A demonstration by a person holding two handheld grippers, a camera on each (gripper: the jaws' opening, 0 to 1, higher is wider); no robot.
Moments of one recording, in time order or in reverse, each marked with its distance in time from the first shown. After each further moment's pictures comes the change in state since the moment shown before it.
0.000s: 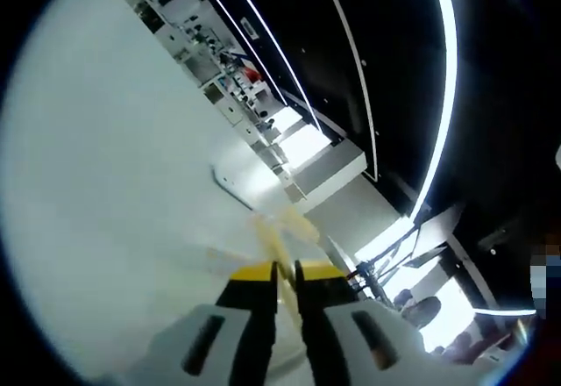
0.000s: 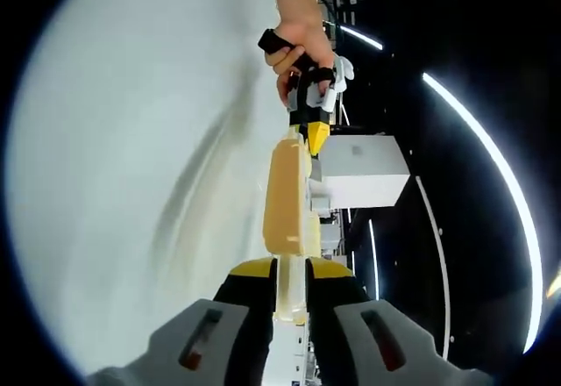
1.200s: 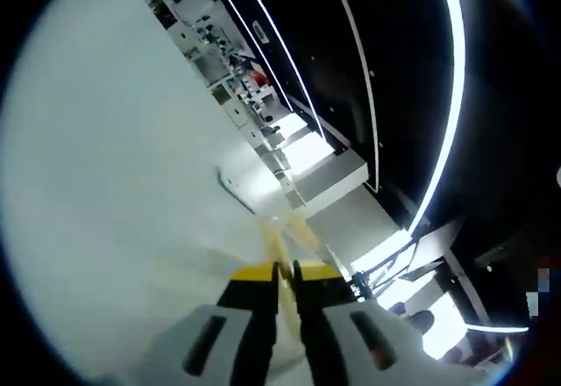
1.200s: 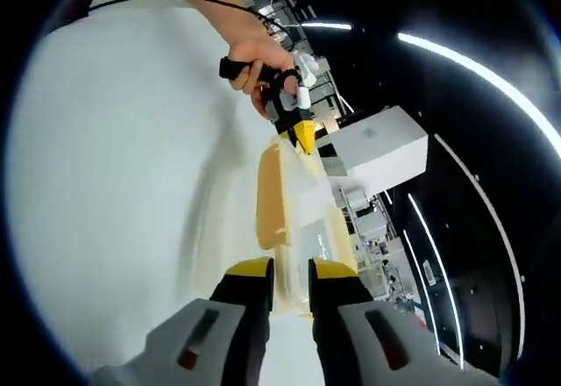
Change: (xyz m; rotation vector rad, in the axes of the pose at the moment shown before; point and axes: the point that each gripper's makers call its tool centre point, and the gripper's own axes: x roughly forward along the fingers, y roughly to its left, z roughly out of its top) left arm 0.002 0.005 0.002 -0.070 -0.023 0.010; right arm 0.002 0.000 -0.012 0.393 -0.055 0.118
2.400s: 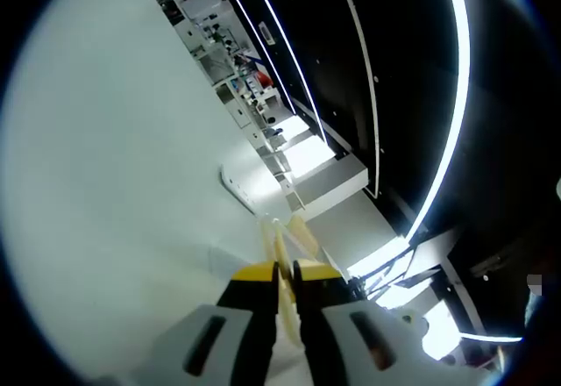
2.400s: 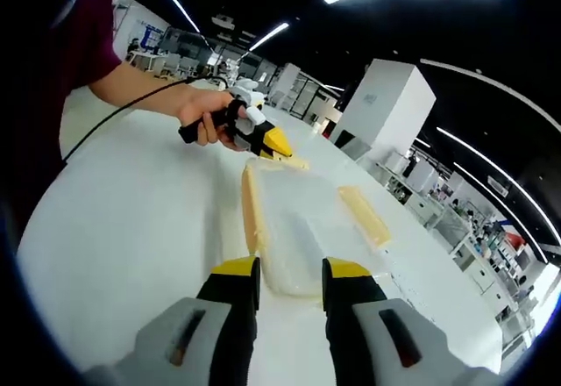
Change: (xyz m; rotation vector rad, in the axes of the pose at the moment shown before) left arm -0.001 0.001 0.001 -0.038 -0.011 0.001; right arm -0.003 -0.006 -0.003 0.550 -0.091 0.206
